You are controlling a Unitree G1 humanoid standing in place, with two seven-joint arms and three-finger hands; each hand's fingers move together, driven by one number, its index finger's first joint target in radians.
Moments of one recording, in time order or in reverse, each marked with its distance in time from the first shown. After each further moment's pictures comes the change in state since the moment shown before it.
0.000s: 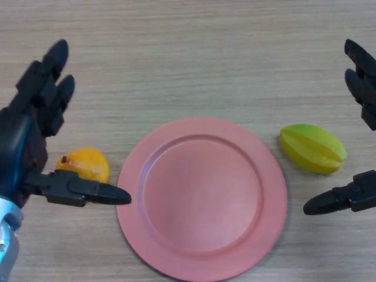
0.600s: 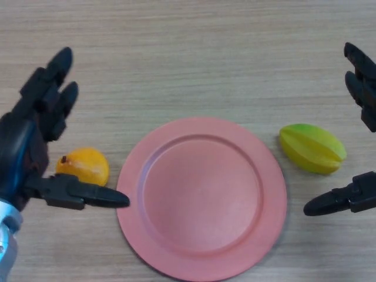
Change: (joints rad) left arm 0.001 0.004 0.049 0.047 -0.016 -0.045 -0.011; right arm 0.003 -0.003 -0.001 0.084 -0.006 -0.075 -0.001
